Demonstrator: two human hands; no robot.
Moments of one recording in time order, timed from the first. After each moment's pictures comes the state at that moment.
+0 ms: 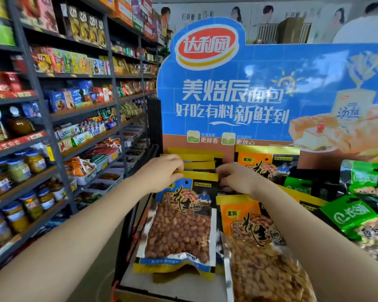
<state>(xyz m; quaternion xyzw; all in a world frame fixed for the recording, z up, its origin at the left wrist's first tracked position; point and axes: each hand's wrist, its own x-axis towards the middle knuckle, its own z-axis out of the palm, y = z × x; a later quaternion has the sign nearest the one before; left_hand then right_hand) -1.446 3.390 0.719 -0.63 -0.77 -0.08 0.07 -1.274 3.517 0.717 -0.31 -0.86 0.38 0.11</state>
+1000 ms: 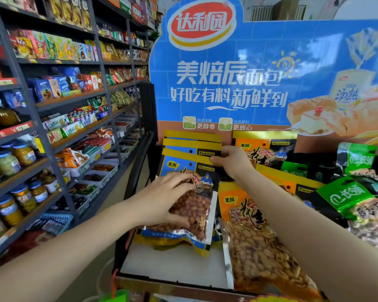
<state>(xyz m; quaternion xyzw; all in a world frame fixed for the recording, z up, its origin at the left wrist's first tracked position) -1.417 3.350 0.667 -0.73 -0.67 -0.06 0.06 -1.291 3.517 0.698 -0.37 -0.76 0.43 0.31</state>
